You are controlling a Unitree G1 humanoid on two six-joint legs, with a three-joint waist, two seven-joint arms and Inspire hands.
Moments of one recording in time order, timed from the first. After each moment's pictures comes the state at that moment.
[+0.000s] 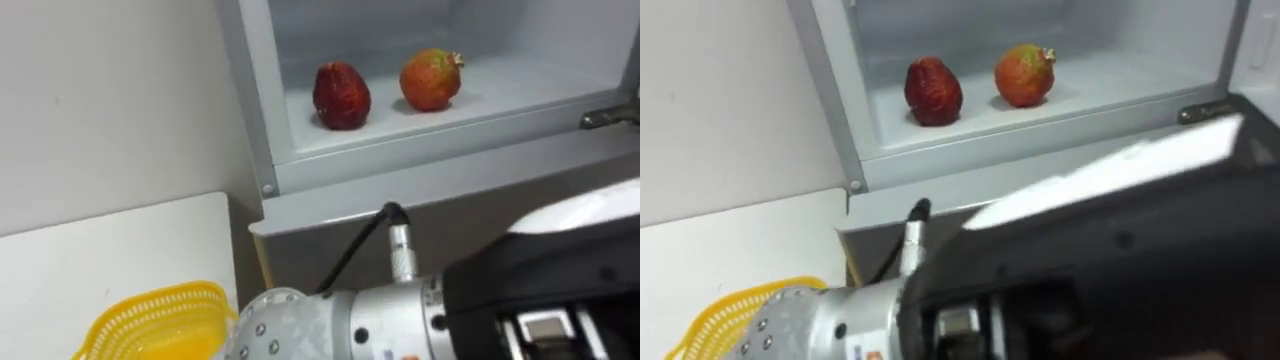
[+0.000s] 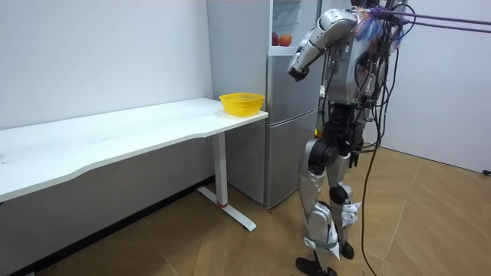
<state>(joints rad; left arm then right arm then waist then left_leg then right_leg) -0.65 0.19 -0.46 -0.56 -0.62 0.08 -0.52 -0.01 -0.33 0.26 1.27 -0.31 0.08 0.16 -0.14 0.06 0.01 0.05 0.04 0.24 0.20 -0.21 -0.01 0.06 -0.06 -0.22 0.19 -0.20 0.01</state>
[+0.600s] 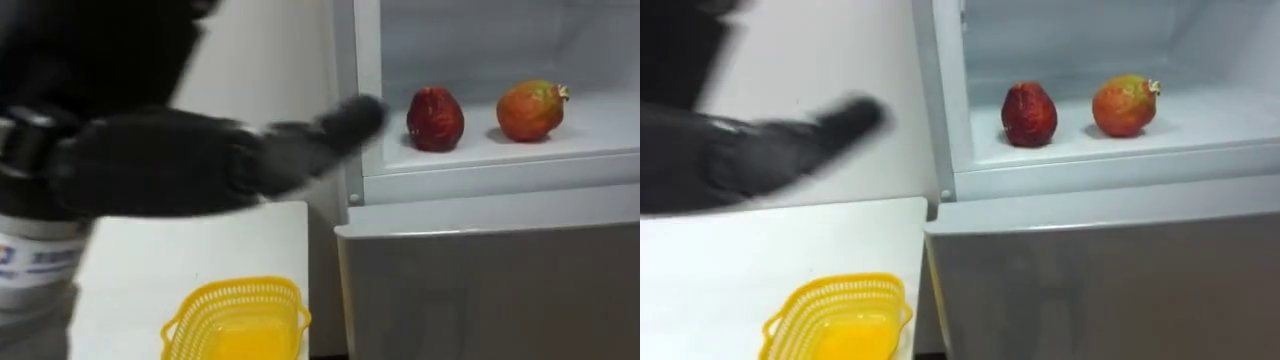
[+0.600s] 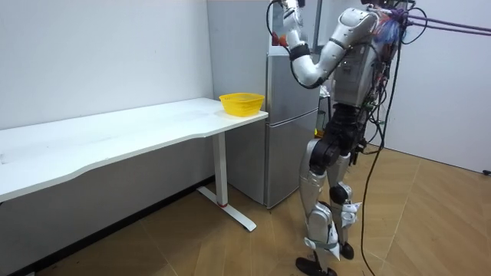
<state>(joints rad) -0.31 0.31 0.33 -0.67 -0.27 -0.05 -0.03 0.15 -0.30 -0.03 1.29 -0.36 0.05 0.09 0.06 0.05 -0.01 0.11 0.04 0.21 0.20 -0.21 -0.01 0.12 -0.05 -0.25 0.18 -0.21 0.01</state>
